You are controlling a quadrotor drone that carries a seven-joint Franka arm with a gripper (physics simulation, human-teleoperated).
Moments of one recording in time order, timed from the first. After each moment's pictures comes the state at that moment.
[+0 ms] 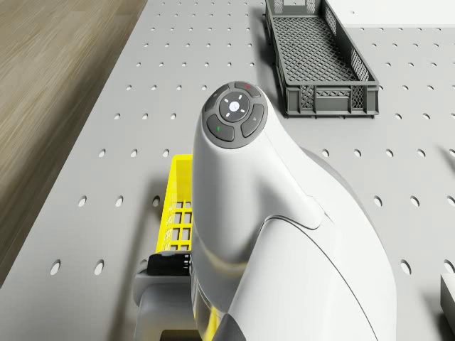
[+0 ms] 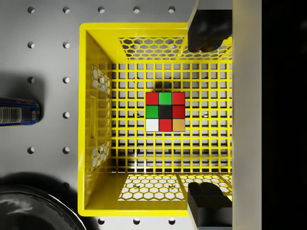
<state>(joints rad) -1.22 -1.57 1.51 -2.82 -1.63 1.59 1.68</state>
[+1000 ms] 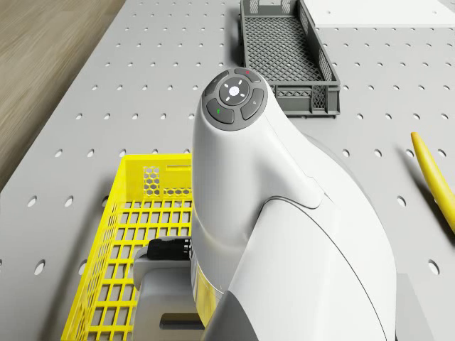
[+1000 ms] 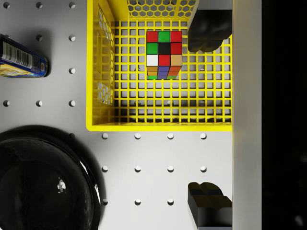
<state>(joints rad) -1.21 -1.60 1.55 -2.82 -1.58 1.60 1.68</state>
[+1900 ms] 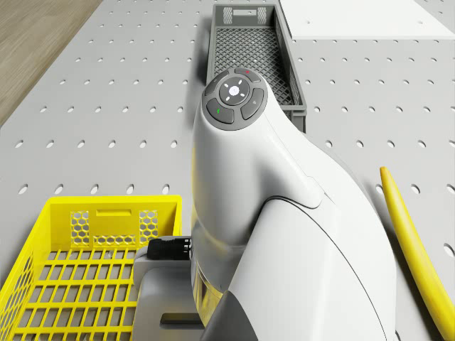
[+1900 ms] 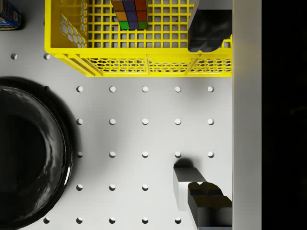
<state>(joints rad) -1.22 -1.61 1.55 -2.82 -1.57 1.61 1.68</state>
